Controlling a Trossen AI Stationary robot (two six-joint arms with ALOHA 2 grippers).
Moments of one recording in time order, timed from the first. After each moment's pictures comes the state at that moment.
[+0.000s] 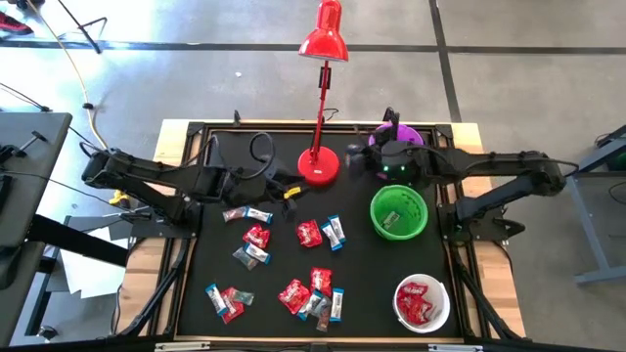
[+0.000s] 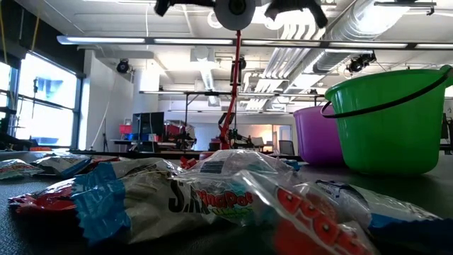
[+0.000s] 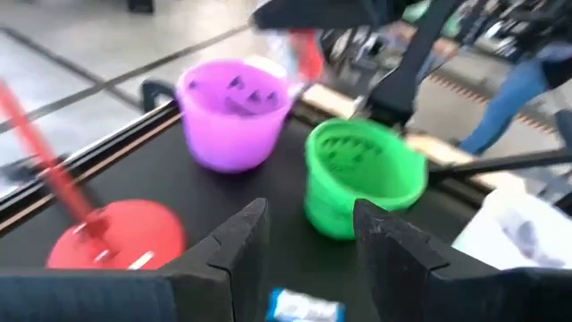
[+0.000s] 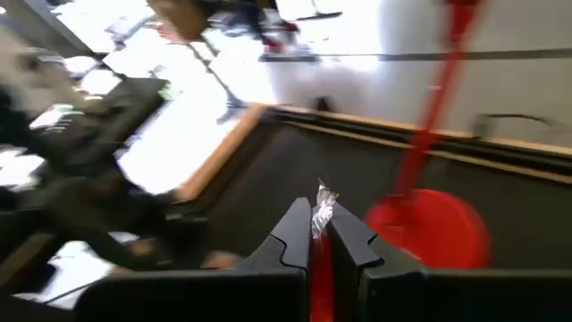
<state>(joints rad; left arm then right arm) -0.16 1.32 1.17 -0.28 -0.51 -0.45 -0.01 1.27 1.23 -0.42 0.55 0.83</state>
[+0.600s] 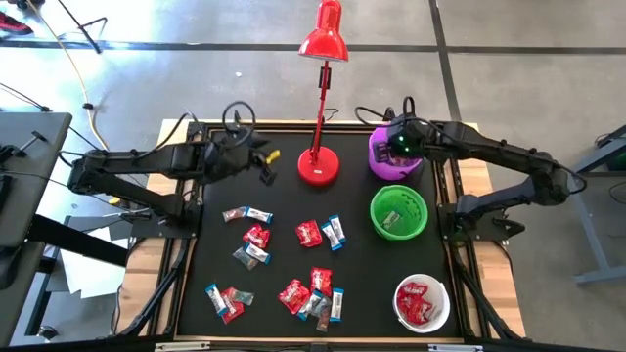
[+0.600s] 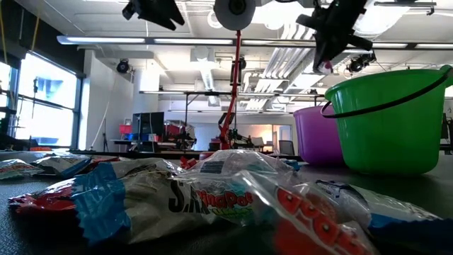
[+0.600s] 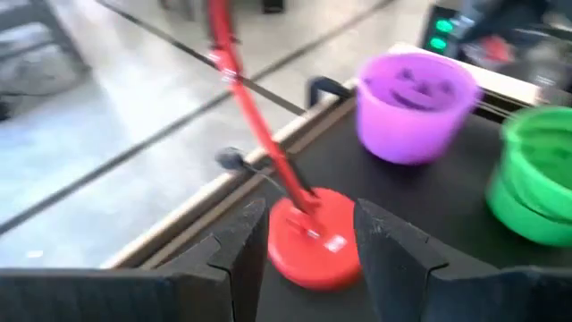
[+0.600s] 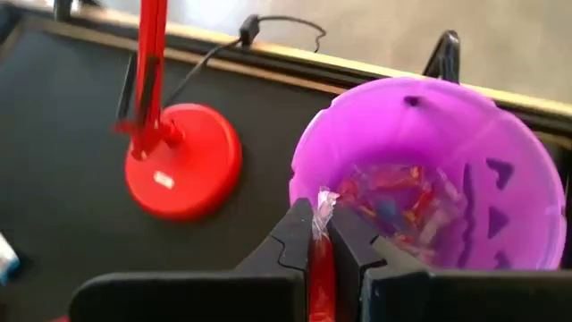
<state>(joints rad) 0.04 1.16 1.17 -0.59 -0.67 -0.33 -0.35 1.22 1.23 -0.99 0.39 0.78</state>
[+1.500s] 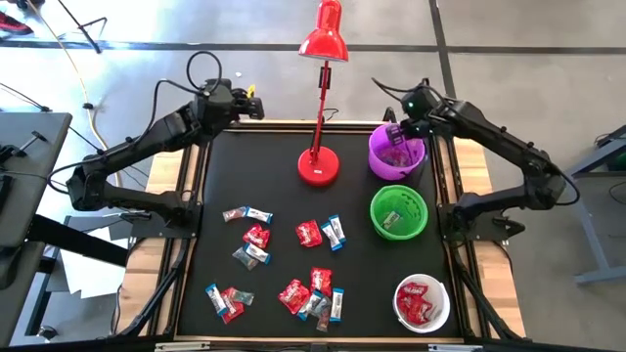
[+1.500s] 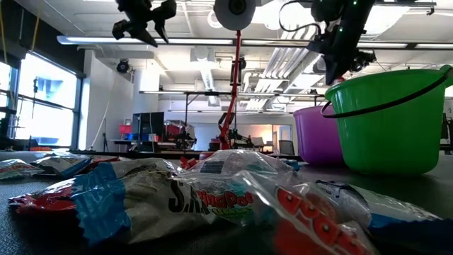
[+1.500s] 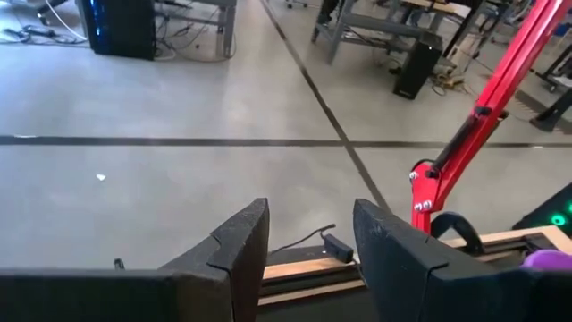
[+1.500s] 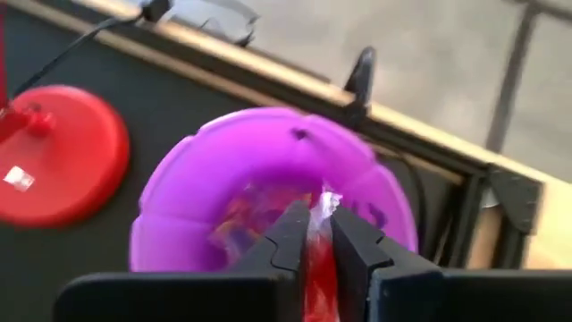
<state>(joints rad) 0.53 1.15 1.17 -0.44 -0.62 -0.52 -0.72 1.26 1.23 -1.00 0.24 0.37</state>
